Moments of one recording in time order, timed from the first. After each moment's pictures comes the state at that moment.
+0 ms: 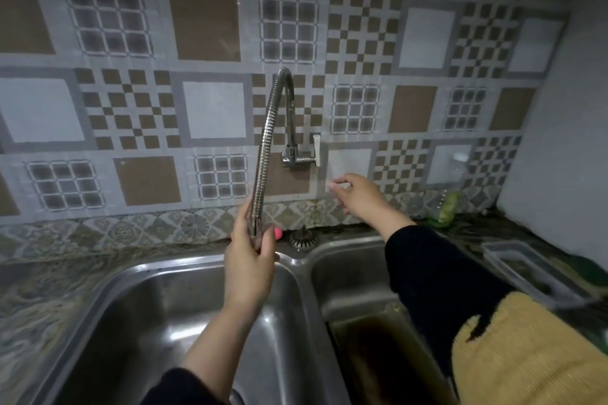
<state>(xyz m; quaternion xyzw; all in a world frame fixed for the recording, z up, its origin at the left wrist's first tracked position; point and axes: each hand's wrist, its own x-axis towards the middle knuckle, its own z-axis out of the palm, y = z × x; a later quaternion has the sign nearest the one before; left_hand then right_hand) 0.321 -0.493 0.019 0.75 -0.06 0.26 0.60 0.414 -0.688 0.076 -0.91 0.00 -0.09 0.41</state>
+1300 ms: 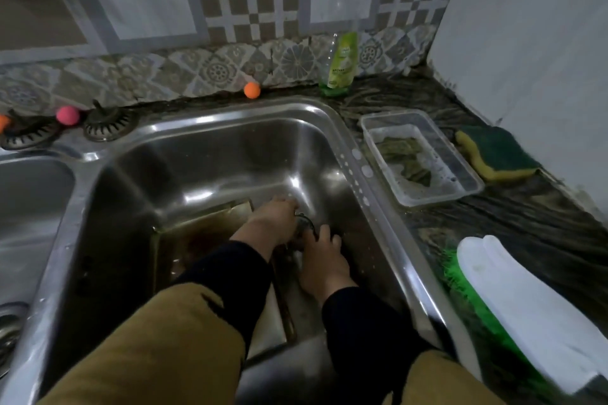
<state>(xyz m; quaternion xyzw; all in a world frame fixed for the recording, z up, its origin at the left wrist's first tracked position) 0.402 -0.838 -0.186 0.97 -0.15 -0.20 0.08 0.311 -0.925 -0.207 -0.96 0.08 0.18 0.19</state>
